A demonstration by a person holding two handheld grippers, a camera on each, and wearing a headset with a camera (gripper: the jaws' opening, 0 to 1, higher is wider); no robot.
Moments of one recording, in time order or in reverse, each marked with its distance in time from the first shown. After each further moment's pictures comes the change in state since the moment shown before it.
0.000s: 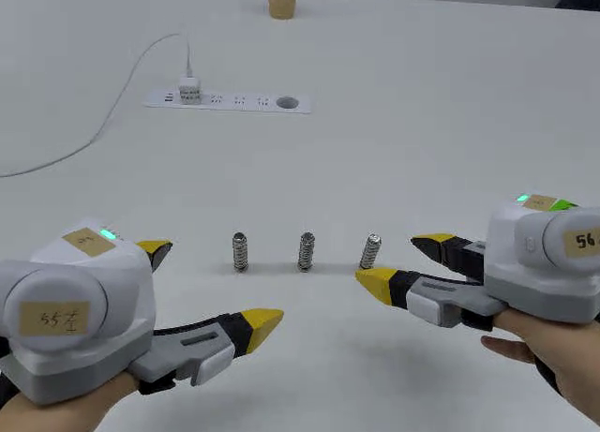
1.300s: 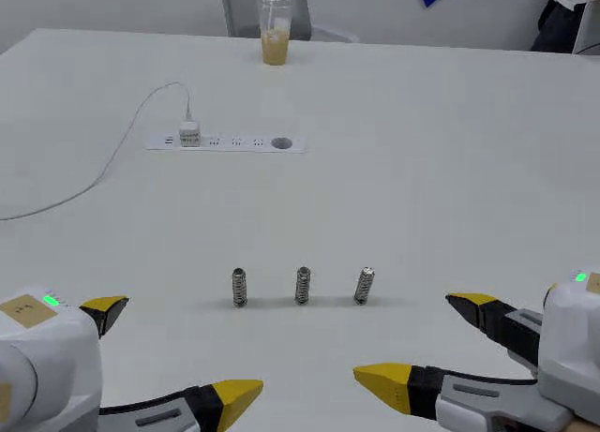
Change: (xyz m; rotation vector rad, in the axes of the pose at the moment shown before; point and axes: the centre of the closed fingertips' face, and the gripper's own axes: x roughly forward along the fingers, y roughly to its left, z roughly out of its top) left arm -0.039 -0.001 -0.009 -0.017 0.014 0.002; right arm -0.053 0.042 -0.006 0.032 -0.034 0.018
